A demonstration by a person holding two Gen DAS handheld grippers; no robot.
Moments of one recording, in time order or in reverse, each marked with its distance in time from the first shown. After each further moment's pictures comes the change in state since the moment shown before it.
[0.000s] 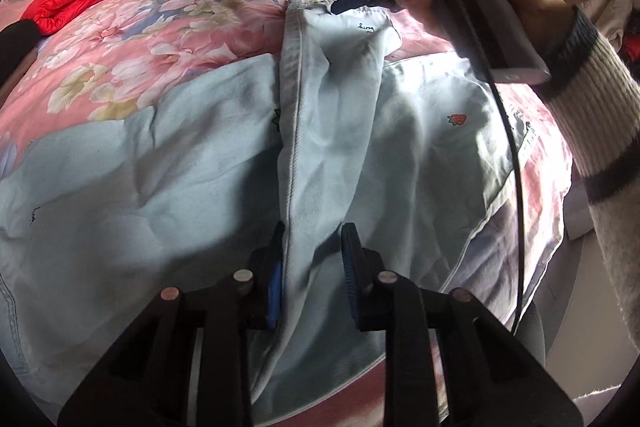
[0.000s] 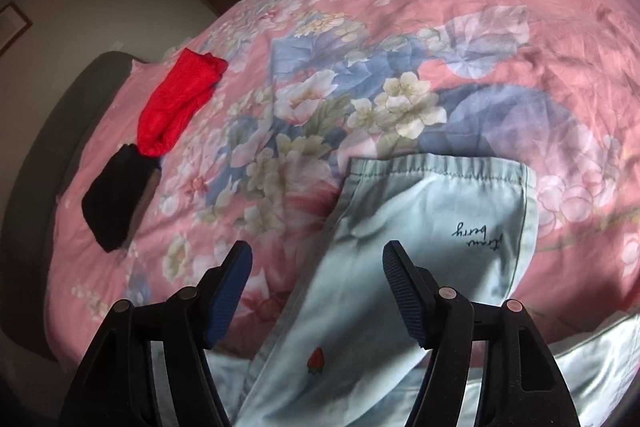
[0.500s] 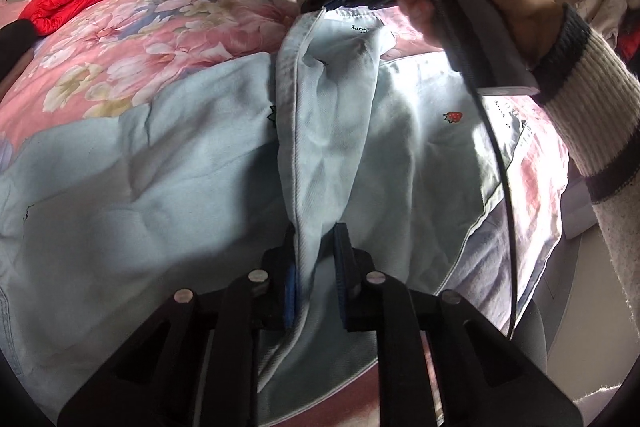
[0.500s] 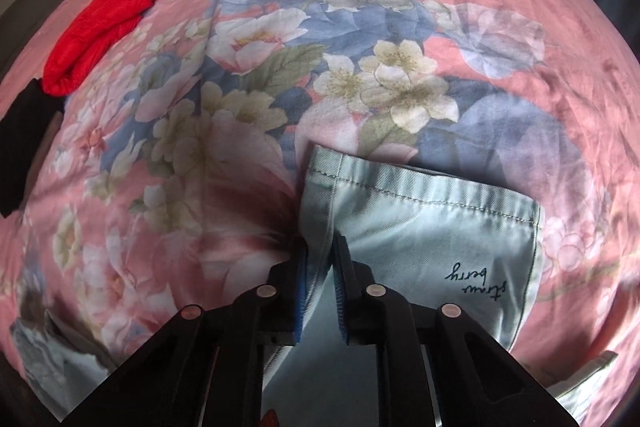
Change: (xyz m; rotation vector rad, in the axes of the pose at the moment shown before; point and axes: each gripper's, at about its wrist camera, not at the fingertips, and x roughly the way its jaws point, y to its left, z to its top) left arm -0.001 0.003 -0.002 -0.011 -0.017 -0.013; right arm 0.045 0.011 0.001 -0.087 0.088 -0.246
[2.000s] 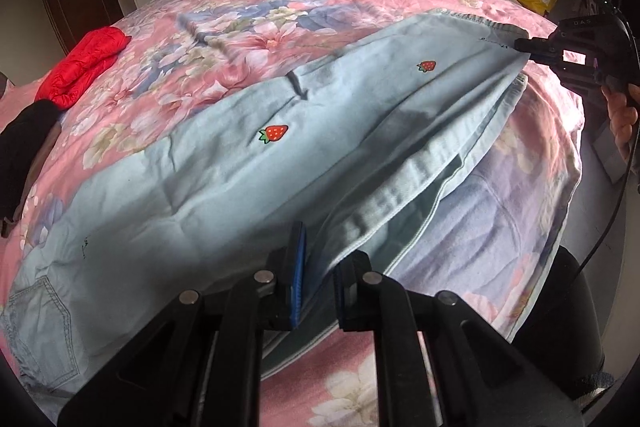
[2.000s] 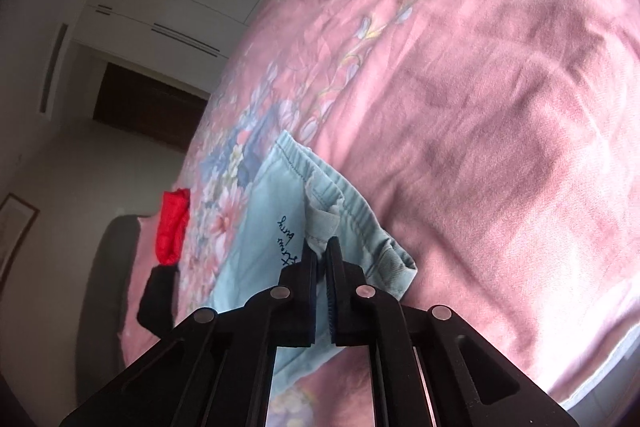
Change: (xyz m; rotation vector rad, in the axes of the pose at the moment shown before) left arm -0.026 -0.041 -0.021 0.239 -0.048 0.185; right arm -0.131 -0.213 -0.212 0.664 -0.415 0.432
